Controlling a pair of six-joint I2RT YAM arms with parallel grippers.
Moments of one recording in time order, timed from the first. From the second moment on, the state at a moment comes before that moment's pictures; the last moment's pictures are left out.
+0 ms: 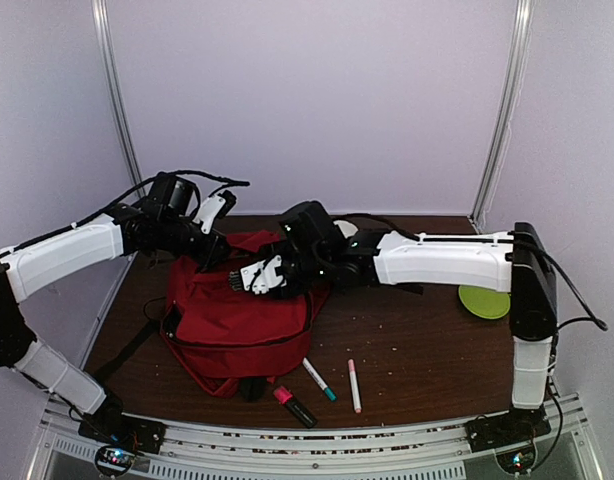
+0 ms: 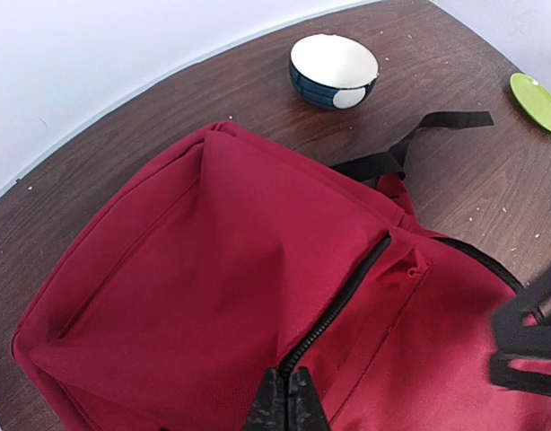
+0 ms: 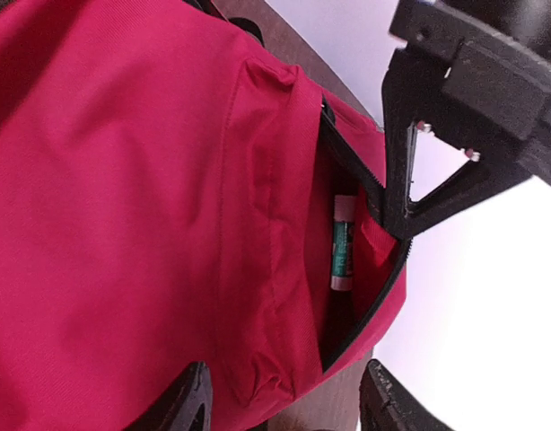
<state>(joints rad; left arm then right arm) -0.52 1.43 1.17 -0.48 0.13 0.06 1.03 2.00 1.66 -0.22 0.03 -1.10</state>
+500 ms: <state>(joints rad) -0.52 1.44 1.17 -0.46 0.13 0.05 0.92 1.60 1.25 -0.65 -0.20 -0.77</state>
